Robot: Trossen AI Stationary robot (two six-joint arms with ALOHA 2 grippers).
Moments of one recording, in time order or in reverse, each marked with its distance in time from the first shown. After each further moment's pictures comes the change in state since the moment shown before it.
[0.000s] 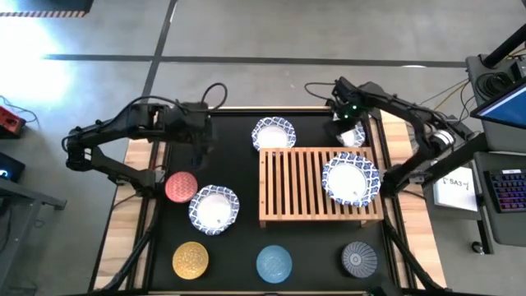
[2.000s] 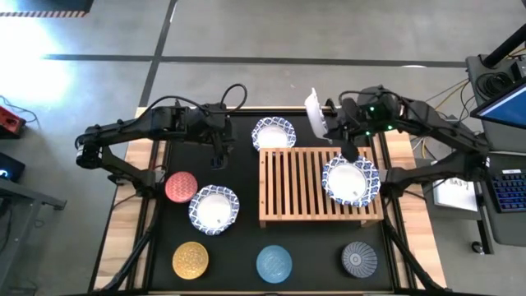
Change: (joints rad) left arm 0.000 0.119 0.000 0.157 0.001 -0.026; right arm 0.589 -0.427 0.225 0.084 0.022 -0.267
